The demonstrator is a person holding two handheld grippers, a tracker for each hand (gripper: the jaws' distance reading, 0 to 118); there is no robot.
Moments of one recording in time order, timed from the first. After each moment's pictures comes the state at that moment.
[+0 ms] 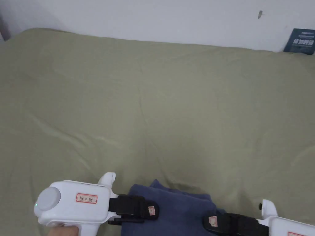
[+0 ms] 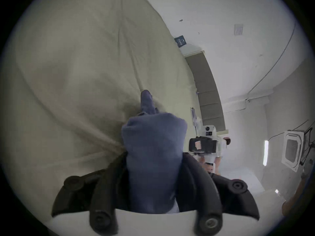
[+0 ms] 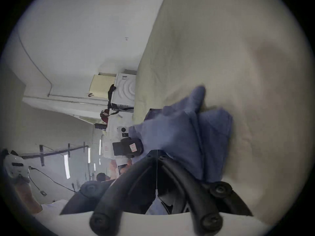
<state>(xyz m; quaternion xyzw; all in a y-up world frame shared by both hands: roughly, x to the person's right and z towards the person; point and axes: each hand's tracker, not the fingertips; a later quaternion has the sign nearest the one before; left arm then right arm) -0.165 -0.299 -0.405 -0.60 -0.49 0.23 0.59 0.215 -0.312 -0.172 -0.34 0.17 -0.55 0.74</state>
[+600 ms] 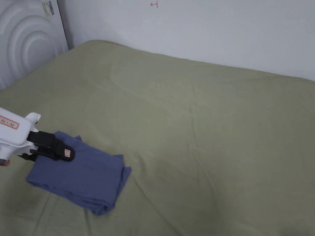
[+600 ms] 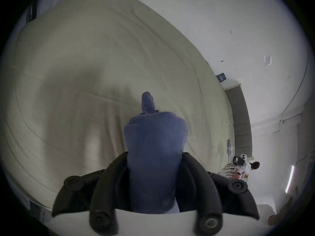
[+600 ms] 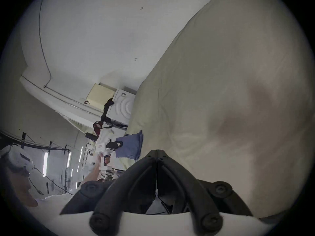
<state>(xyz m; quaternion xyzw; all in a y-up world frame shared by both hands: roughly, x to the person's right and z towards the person) -0.434 -0.213 -0.605 -0.59 -0.31 0.17 0.72 0.251 -0.253 -0.154 -0.28 0.10 -0.50 0.81</state>
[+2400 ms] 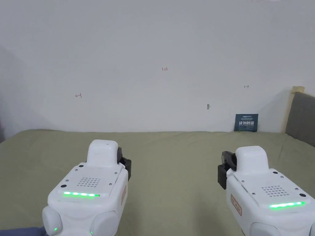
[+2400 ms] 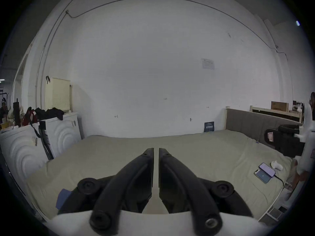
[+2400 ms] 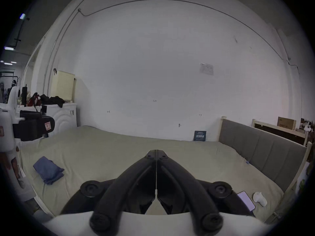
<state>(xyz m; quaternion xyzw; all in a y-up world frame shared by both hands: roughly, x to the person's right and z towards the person) -0.069 -0.033 -0.274 -0.04 -0.24 -0.04 0.97 0.174 -0.042 -0.134 -0.04 -0.21 0.03 0.98</state>
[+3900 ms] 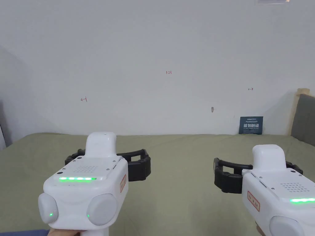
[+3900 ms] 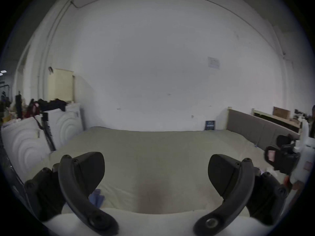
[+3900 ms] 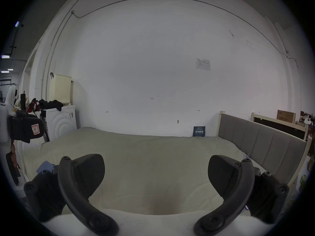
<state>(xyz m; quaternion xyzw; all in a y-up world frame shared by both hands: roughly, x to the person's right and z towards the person) -0.075 0.002 -0.266 -0.09 -0.22 -0.01 0.97 0.188 -0.032 -0.125 -0.05 -0.22 0.00 0.97</state>
